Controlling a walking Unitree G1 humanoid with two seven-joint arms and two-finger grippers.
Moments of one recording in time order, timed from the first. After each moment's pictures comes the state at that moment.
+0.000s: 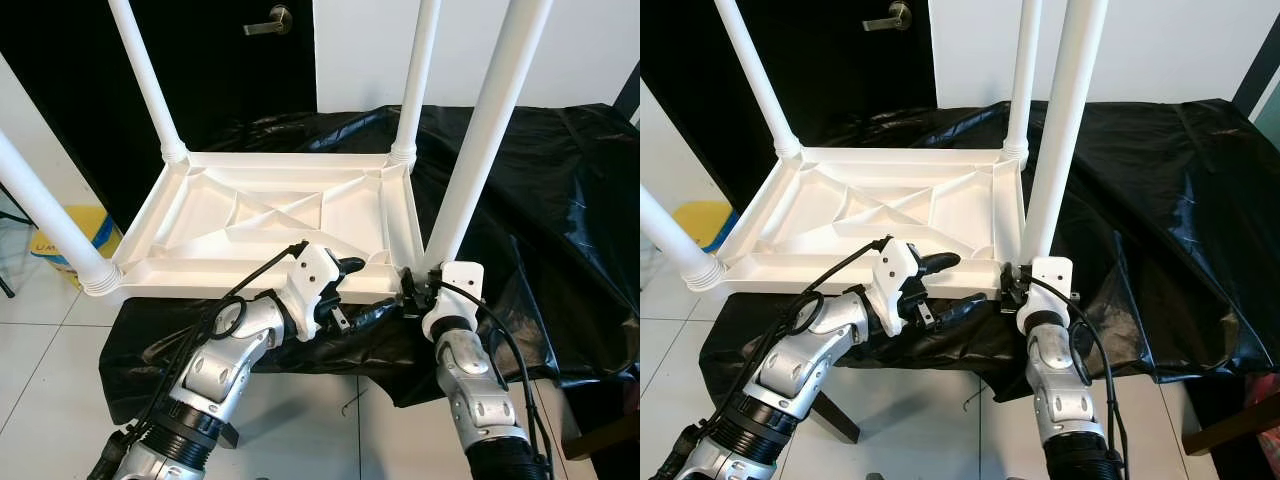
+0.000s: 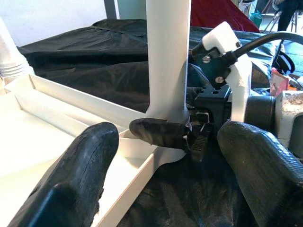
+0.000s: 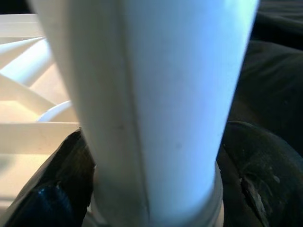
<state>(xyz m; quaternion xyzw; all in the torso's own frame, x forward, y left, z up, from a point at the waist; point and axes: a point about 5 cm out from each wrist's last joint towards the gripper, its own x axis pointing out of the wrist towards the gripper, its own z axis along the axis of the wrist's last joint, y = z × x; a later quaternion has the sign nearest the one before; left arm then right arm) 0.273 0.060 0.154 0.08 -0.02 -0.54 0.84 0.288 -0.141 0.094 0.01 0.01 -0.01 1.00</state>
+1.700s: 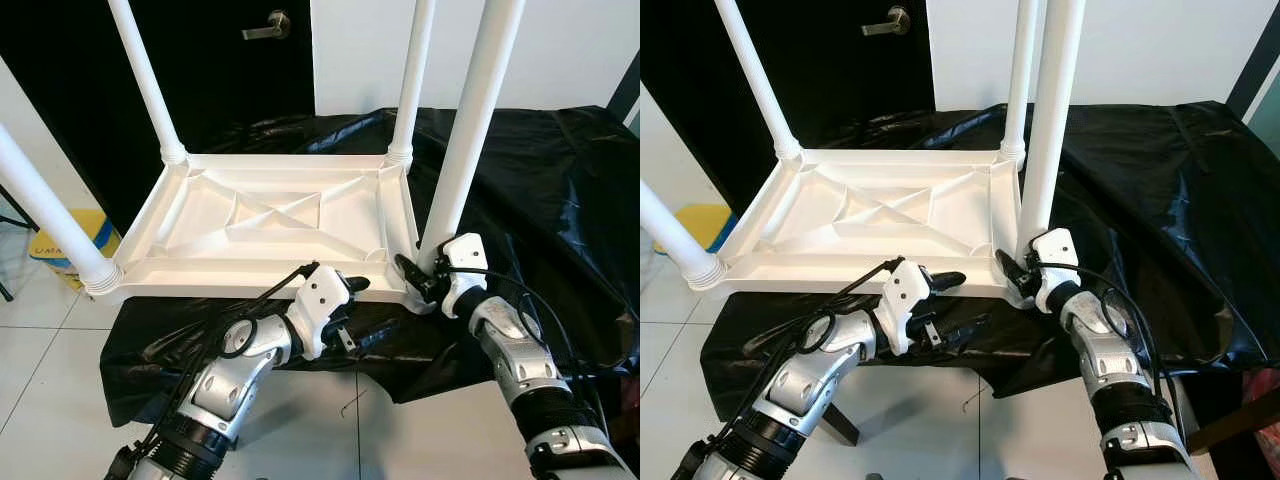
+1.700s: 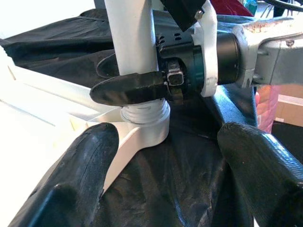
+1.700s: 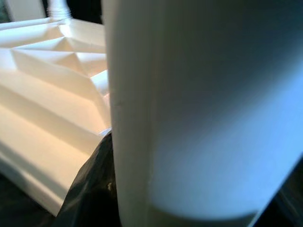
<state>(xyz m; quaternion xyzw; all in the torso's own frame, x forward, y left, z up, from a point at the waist) 0.263 0.052 0.135 0.09 -0.01 -0.55 0.83 0.318 -0.162 0.110 -0.08 -0.03 0.20 0.98</state>
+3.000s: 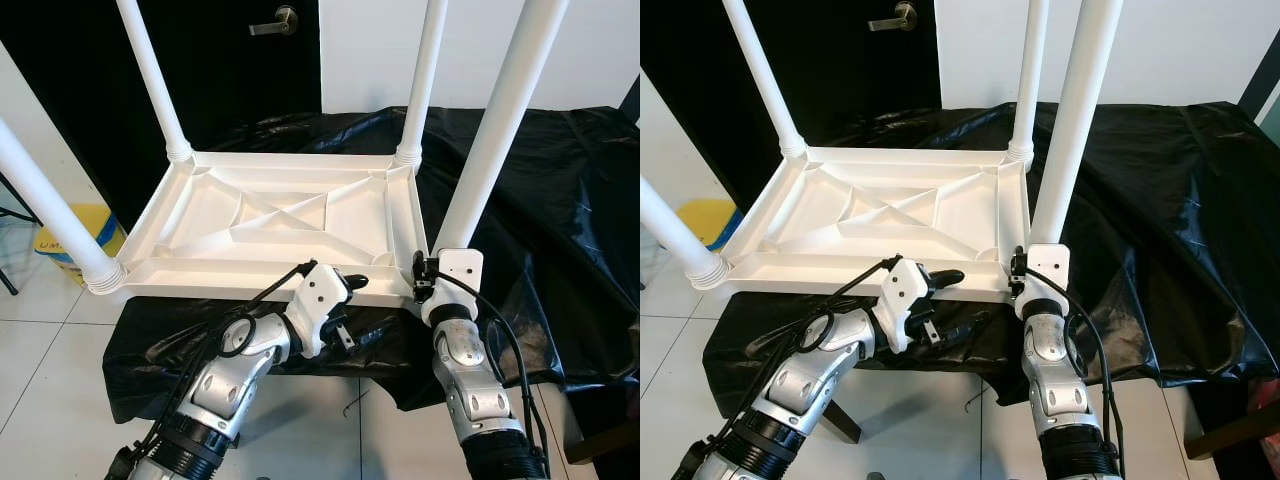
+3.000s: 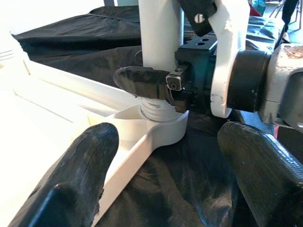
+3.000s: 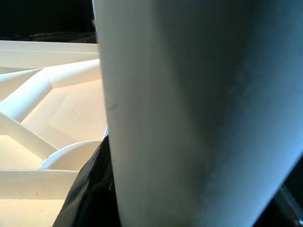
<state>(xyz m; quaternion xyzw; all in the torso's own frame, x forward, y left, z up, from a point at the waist) 0.266 0.056 0.136 0.09 -0.01 -0.54 0.84 0.292 -0.134 0.109 -0.01 -0.02 -0.06 1.00</state>
